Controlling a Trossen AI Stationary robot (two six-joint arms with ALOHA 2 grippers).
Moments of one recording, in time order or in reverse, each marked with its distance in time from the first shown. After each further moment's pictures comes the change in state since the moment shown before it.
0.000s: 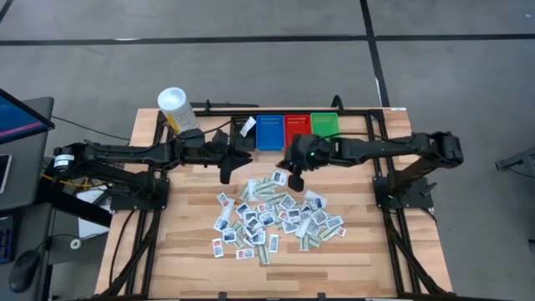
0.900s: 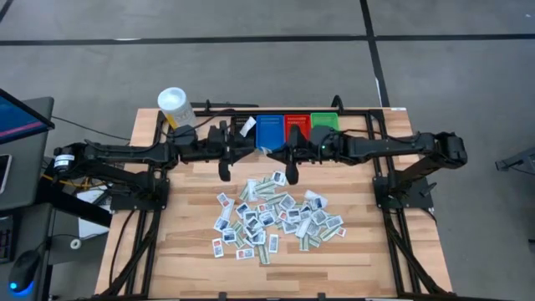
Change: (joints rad) left arm 0.007 0.003 0.000 0.242 -0.023 0.258; right arm -0.004 -0.030 0.002 0.283 -0.027 0.108
